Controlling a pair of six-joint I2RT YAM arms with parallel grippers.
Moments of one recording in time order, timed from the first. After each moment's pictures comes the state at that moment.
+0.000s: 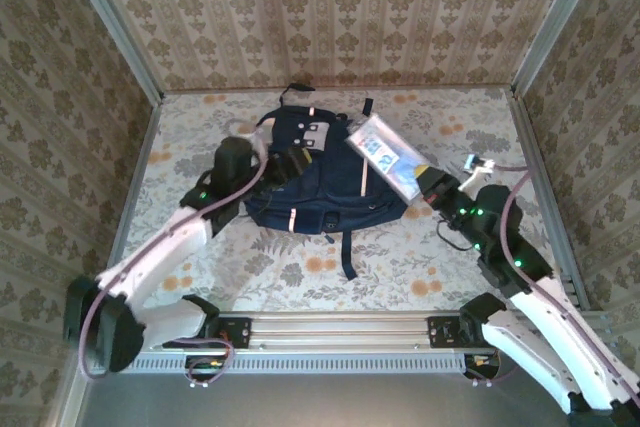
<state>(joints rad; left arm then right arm) -0.58 1.22 0.92 -0.14 0.33 -0.85 0.41 0.60 0.69 -0.27 0.01 1.04</state>
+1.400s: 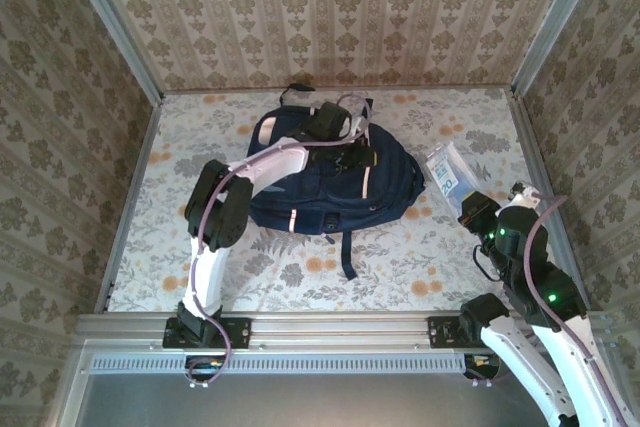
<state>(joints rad) -0.68 2.07 1.67 -0.39 0.59 -0.60 0.33 0.41 0.74 -0.72 0.29 0.83</state>
